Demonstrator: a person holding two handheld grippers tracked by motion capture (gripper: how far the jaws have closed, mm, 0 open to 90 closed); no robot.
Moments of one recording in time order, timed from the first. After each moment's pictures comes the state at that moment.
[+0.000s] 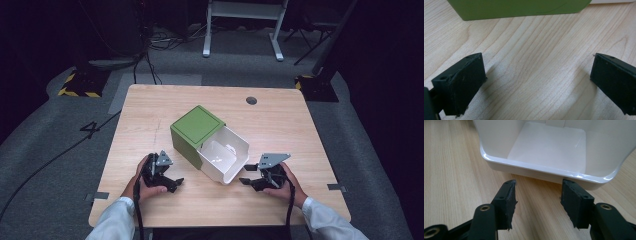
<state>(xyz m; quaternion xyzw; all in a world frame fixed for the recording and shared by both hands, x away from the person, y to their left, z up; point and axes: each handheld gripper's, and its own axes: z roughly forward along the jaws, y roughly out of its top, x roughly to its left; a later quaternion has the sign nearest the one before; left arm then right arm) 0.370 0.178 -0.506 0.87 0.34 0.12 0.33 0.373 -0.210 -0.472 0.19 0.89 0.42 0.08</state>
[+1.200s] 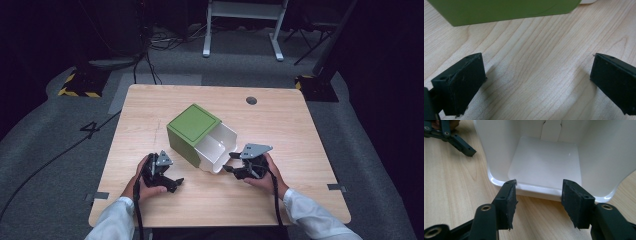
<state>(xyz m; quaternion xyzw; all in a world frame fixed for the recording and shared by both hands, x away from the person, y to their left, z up) 0.370 0.179 -0.505 0.87 0.34 0.12 0.33 0.394 -0.158 -0.463 0.19 0.87 0.44 0.13</state>
